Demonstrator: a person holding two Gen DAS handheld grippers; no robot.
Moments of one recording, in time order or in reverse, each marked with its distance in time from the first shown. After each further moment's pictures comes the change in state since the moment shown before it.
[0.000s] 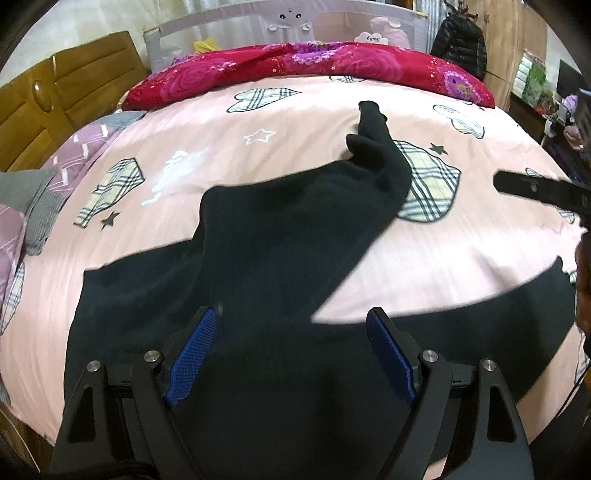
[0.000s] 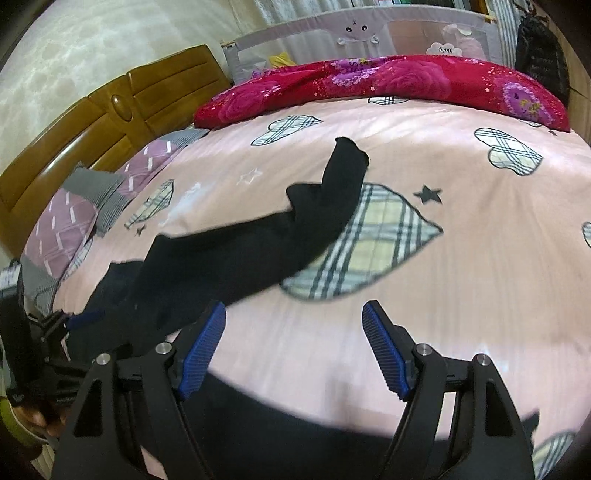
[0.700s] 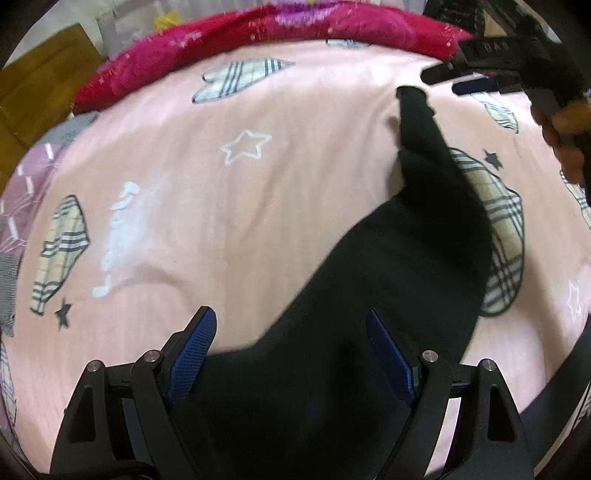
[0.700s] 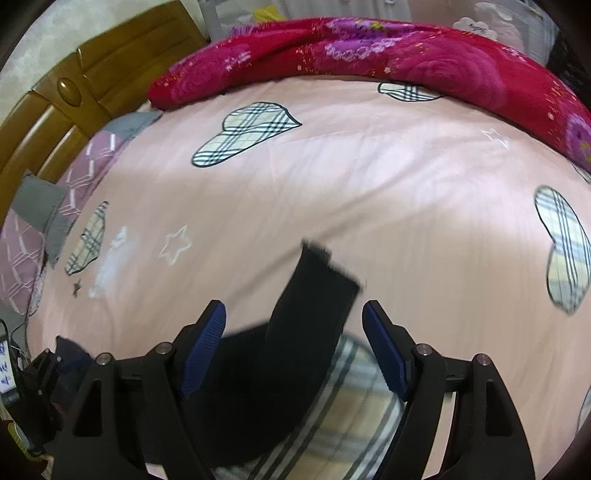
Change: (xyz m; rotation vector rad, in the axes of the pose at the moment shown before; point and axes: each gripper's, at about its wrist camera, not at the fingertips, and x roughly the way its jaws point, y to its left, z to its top) left arm 0.136 0.029 0.131 0.087 0.170 -0.052; right arm 0.171 -0.050 0.206 -0.052 0.232 -0.059
